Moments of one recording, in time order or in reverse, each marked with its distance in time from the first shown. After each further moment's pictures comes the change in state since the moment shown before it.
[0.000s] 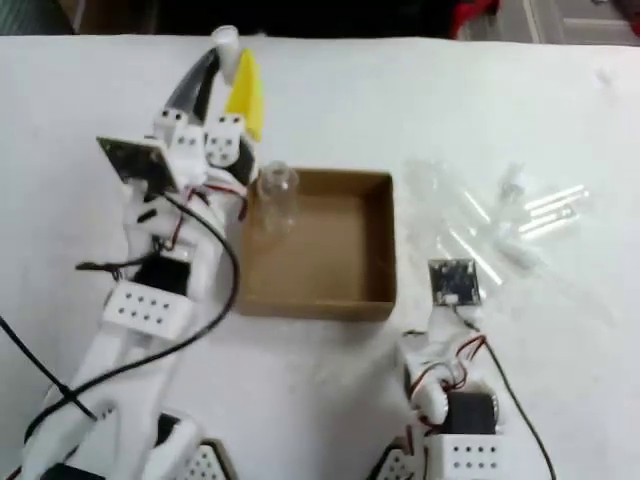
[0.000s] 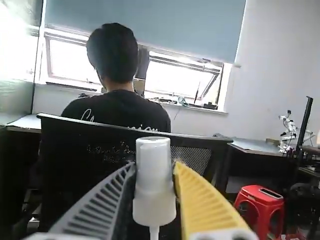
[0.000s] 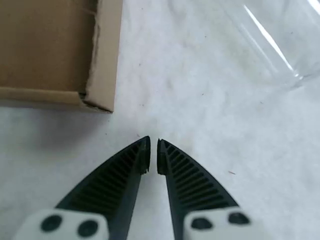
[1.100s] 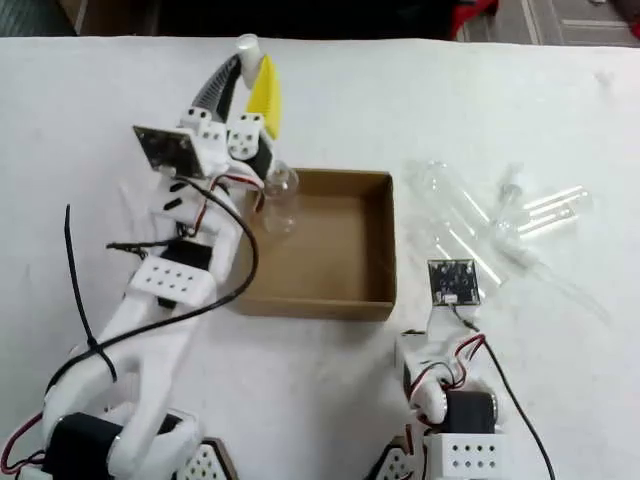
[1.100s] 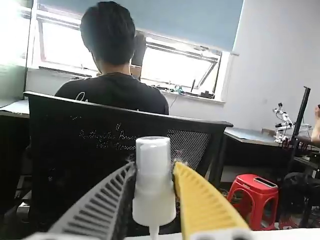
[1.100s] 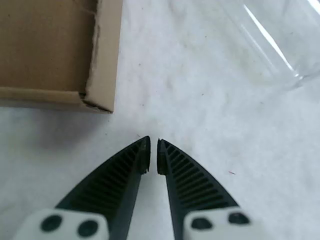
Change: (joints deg) left arm 1.0 13.8 -1.7 -10.4 1.1; right arm 0.0 0.0 0.0 0.0 0.0
